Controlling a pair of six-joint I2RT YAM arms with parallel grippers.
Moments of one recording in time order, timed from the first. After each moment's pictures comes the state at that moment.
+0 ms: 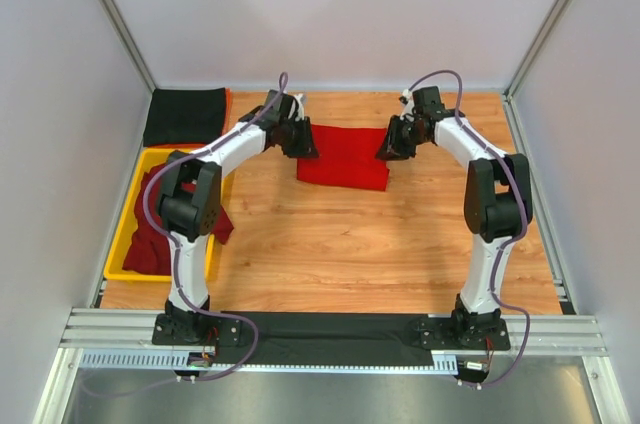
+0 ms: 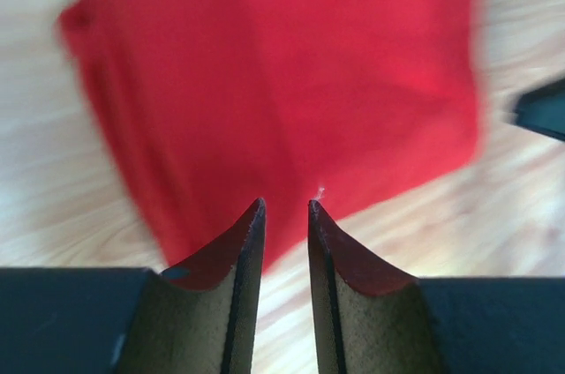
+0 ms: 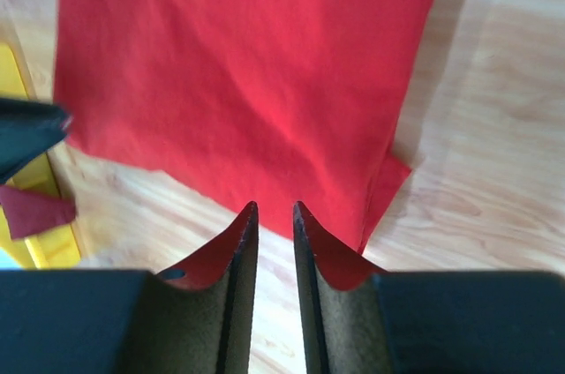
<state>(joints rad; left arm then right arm) -0.41 2.05 1.64 -0.40 0.35 -0.45 0.16 2.01 1.59 -0.58 -0.45 0.40</state>
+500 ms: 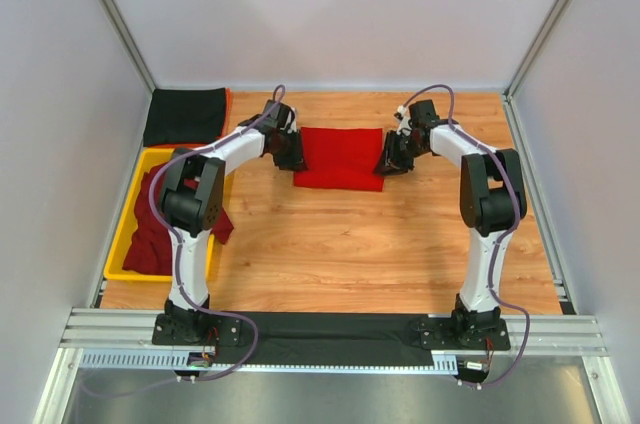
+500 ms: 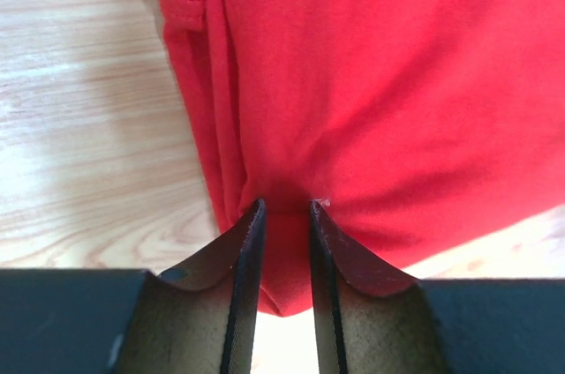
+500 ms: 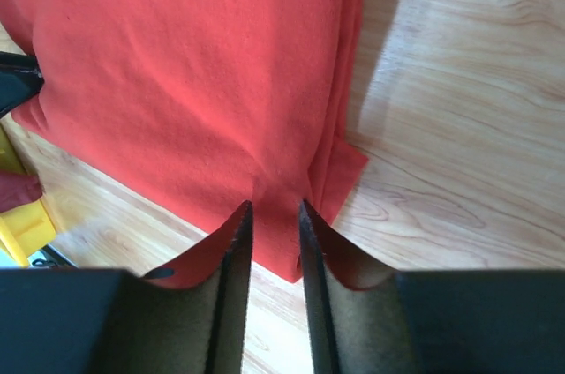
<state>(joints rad) -0.38 2.10 1.53 -0.43 0.24 -0.44 0.16 2.08 1.51 -0.56 -0.51 0.35</state>
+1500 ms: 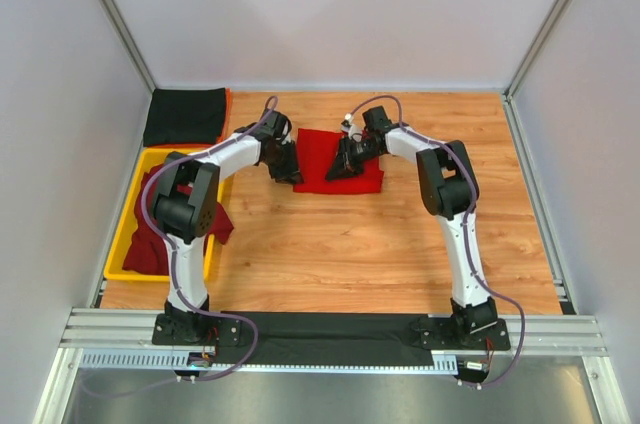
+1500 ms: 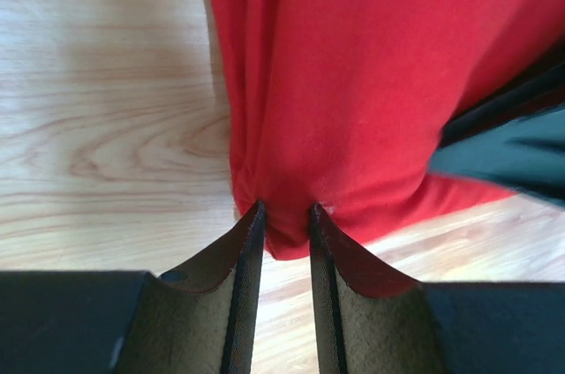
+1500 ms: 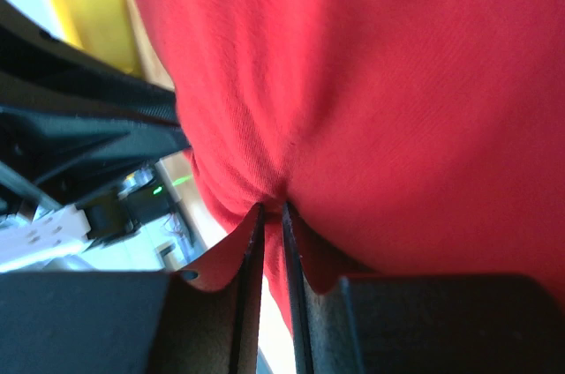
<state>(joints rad) -0.38 2.03 1.43 -0.50 0.24 -0.55 0.34 2.40 1.80 -0.49 -0.88 0.42</state>
